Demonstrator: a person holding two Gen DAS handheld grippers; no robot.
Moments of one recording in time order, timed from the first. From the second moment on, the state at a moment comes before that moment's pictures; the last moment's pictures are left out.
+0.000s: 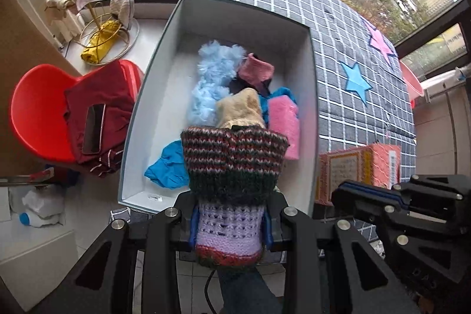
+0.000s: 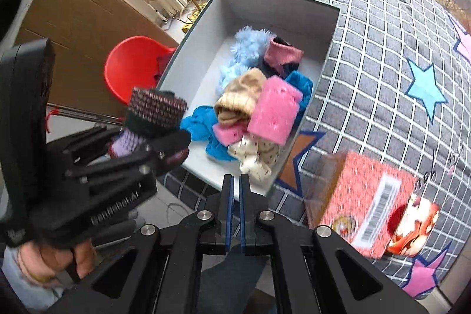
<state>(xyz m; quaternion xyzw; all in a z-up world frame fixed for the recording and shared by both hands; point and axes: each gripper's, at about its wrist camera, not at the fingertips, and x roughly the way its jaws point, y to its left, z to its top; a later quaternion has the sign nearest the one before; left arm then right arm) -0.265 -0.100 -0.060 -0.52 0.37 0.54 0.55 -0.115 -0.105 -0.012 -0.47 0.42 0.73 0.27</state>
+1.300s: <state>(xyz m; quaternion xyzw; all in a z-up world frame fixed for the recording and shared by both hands) -0.266 -0.051 -0.063 -0.50 0.38 0.58 0.52 -0.135 -0.037 0.001 -0.46 0.42 0.72 0.31</state>
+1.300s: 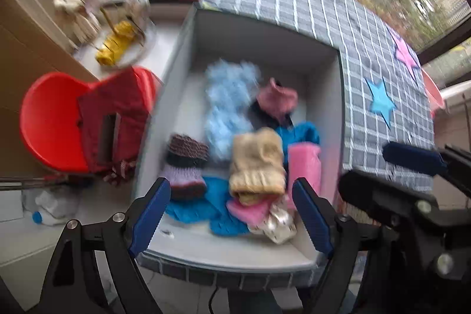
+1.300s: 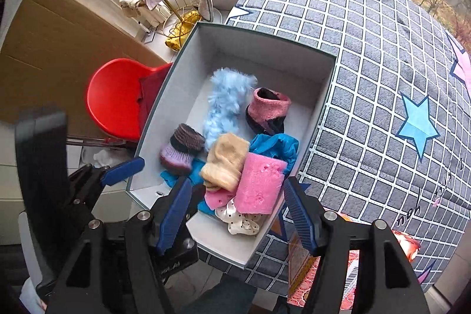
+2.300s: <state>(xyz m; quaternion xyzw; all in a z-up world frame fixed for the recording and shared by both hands) -0.276 -0.063 -0.066 -0.52 0.38 0.58 0.50 -0.133 -0.054 0.018 -0.46 0.40 0.73 0.32</state>
